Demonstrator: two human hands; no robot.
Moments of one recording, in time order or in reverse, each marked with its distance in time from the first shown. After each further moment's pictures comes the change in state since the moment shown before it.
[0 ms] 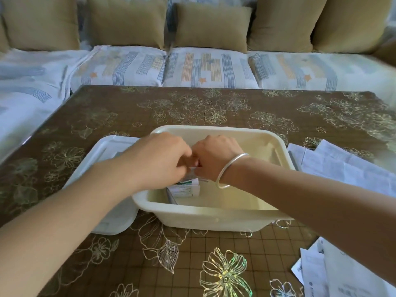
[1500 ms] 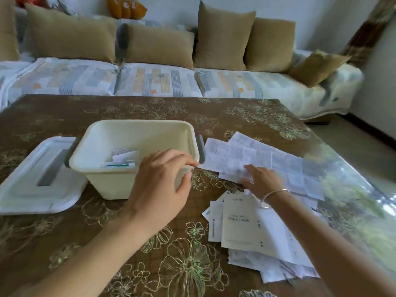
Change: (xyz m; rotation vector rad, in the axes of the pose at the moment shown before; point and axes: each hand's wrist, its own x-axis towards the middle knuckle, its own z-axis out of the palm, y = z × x) left_hand -0.066 0.158 0.056 -0.378 0.574 0.156; right_hand -0.227 0.175 0.079 0.035 -0.001 0.611
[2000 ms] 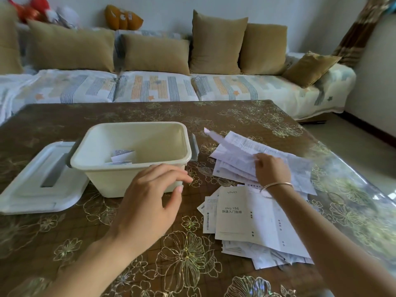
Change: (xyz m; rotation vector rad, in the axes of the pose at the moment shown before) left_hand -0.038 0.017 -0.015 -0.076 -0.007 0.054; right_hand -0.022 0.011 -0.027 0.287 0.368 0.193
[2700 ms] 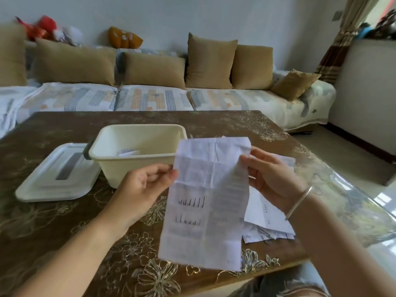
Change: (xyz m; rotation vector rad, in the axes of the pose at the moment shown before) left_hand -0.031 0.022 -0.038 -0.731 -0.159 -0.431; right_hand -0.103 -0.066 -0.115 1.460 -0.476 0.215
